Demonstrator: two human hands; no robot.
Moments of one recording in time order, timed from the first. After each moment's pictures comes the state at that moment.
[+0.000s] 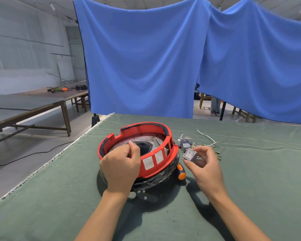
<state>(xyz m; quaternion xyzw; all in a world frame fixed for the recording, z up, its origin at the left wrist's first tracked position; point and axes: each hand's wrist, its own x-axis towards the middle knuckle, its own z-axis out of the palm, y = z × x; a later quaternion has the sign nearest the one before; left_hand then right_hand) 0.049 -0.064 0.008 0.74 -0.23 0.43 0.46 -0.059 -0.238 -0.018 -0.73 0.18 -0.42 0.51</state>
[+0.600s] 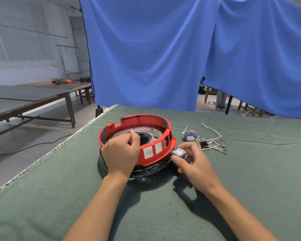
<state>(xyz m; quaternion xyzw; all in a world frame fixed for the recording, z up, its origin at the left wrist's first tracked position) 0.064 -0.064 0.004 0.78 -0.21 0.37 0.46 -0.053 -0.223 -0.020 -0.82 0.11 -0.30 0.47</state>
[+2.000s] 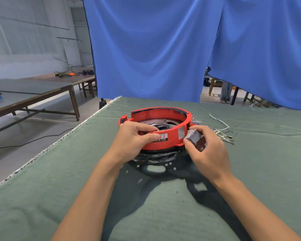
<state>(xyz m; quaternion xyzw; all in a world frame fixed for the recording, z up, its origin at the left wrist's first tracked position) 0.054 -0.043 0.031 0.74 -0.37 -0.01 0.56 -0.055 -0.217 -0.010 -0.84 0.13 -0.44 0.30</state>
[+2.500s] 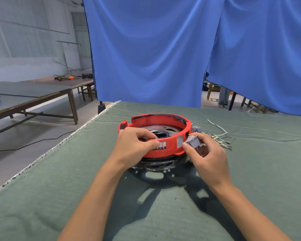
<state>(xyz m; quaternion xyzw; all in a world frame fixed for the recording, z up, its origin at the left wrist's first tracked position) 0.044 -0.045 0.036 0.77 -0.34 0.01 0.54 -0.056 -0.218 -0.012 -0.81 0.11 -0.46 0.34</state>
